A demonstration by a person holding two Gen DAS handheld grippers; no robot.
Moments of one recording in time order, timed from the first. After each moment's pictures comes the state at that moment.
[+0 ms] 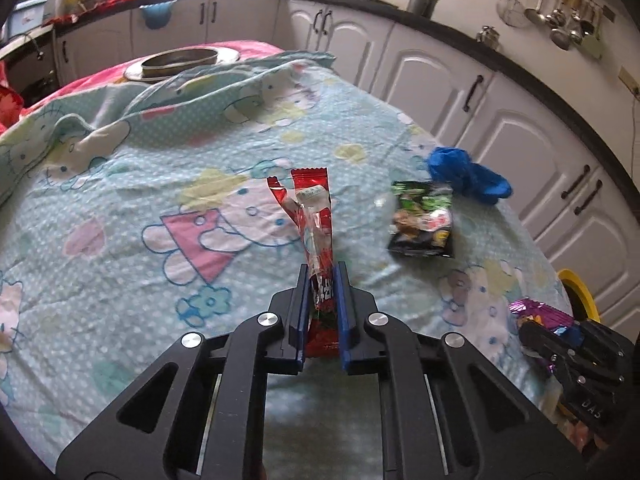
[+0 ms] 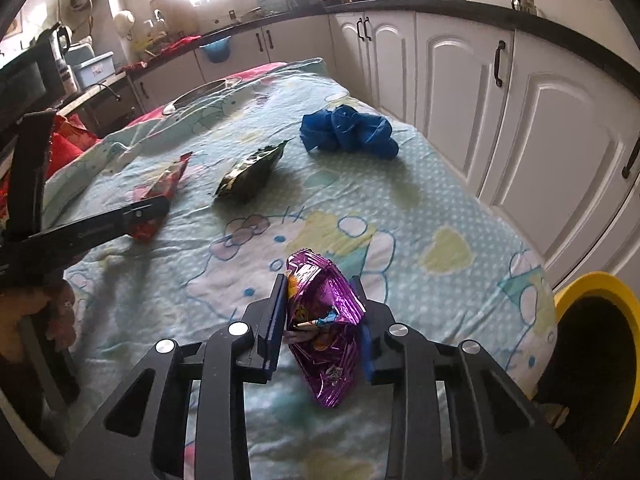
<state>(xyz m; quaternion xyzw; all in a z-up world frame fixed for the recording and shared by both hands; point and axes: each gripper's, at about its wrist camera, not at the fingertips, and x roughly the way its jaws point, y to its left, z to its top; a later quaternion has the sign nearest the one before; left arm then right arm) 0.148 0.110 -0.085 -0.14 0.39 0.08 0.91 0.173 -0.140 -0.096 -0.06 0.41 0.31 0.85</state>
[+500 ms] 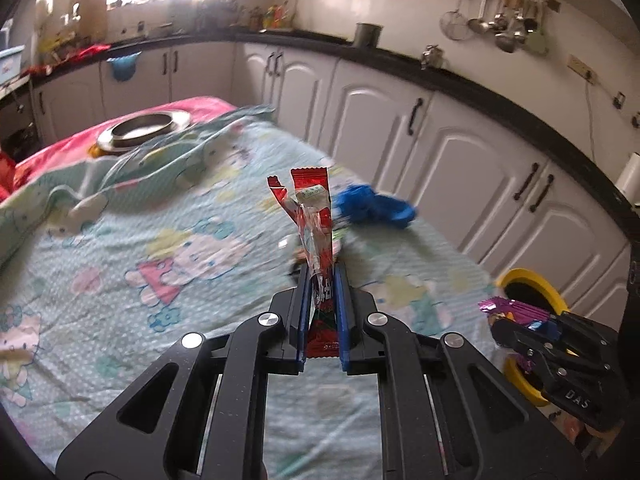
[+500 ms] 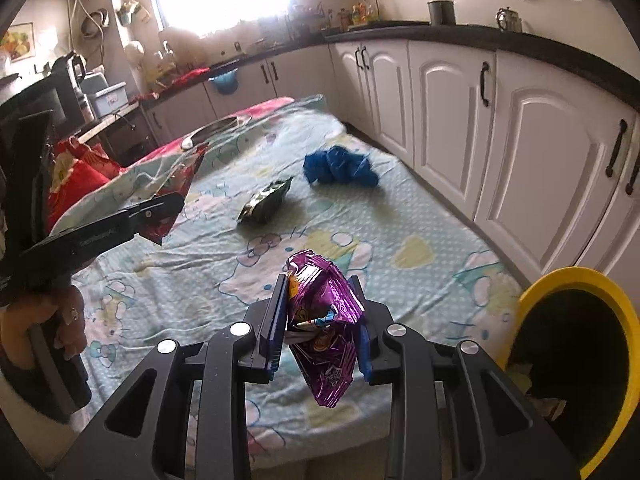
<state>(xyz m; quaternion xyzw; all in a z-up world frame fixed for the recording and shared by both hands) 0.125 0.051 -0.024 -0.10 0.33 0.03 0.94 0.147 -0.182 -0.055 -0.02 0.37 0.33 0.87</state>
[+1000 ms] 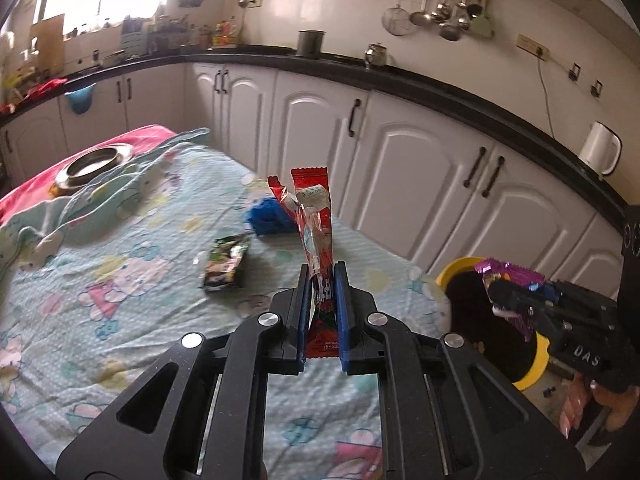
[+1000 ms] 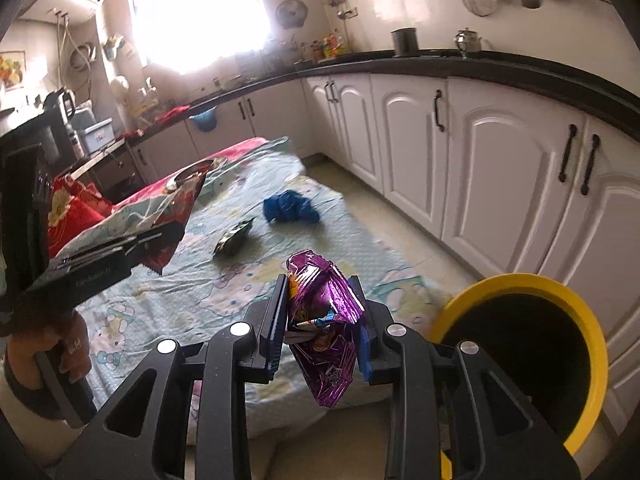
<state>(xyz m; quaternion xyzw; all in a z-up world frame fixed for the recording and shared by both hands) 0.122 -0.021 -0.003 -0.06 0.32 -0.04 0.95 0.136 -0.256 -0.018 0.01 0.33 0.29 0.90</state>
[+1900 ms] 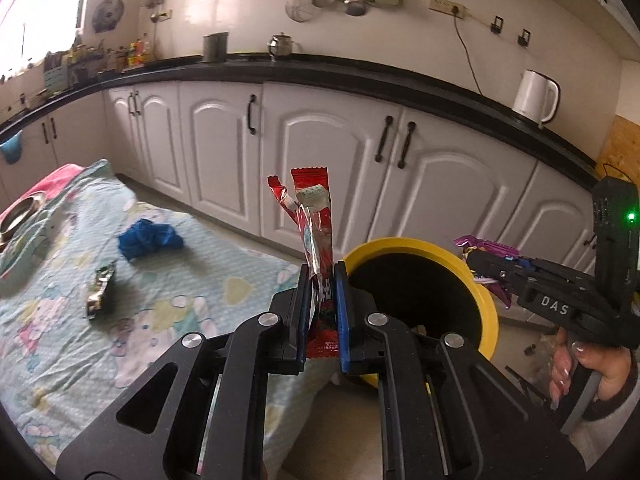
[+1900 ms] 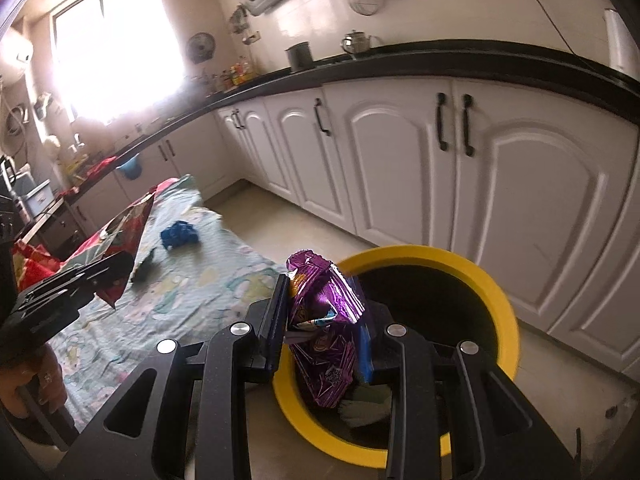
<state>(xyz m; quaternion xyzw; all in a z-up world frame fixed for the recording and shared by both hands) 0.132 -0.139 -0.002 -0.01 0.32 -0.16 0.93 0.127 -0.391 -0.030 0.08 0.32 0.15 0.93</state>
